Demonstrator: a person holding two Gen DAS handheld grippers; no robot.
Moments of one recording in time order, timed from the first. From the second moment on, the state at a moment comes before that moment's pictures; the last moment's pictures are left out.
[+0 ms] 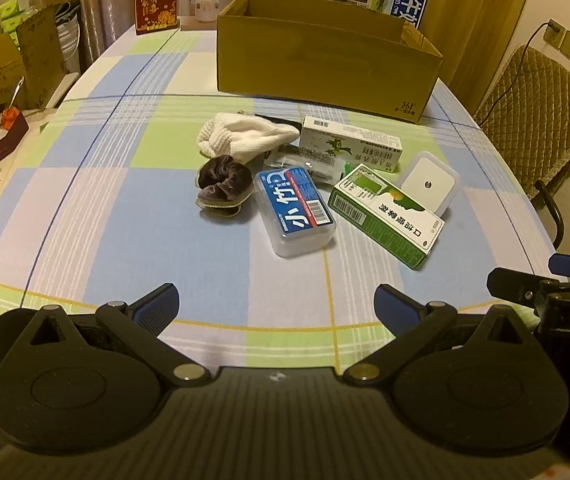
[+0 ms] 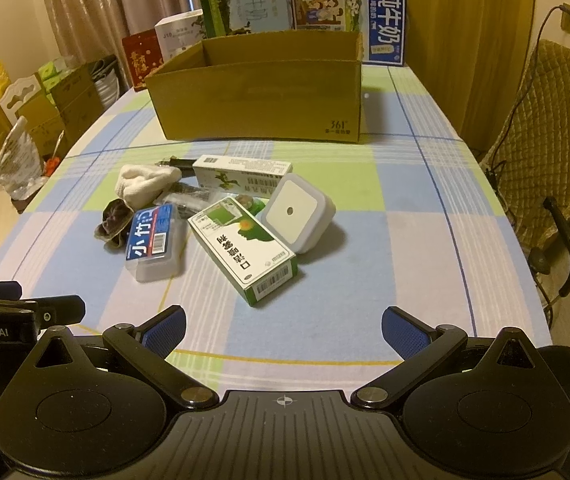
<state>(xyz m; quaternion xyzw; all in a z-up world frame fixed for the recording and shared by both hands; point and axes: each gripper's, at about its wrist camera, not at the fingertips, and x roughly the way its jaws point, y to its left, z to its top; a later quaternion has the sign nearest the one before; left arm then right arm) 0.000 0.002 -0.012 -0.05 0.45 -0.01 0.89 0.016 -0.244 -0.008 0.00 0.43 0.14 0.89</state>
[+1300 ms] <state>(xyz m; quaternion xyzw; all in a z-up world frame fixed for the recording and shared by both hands) 0.090 0.012 -0.057 -0.04 0.48 -0.02 0.88 0.122 -0.193 -0.074 -0.14 0.43 0.29 0.85</state>
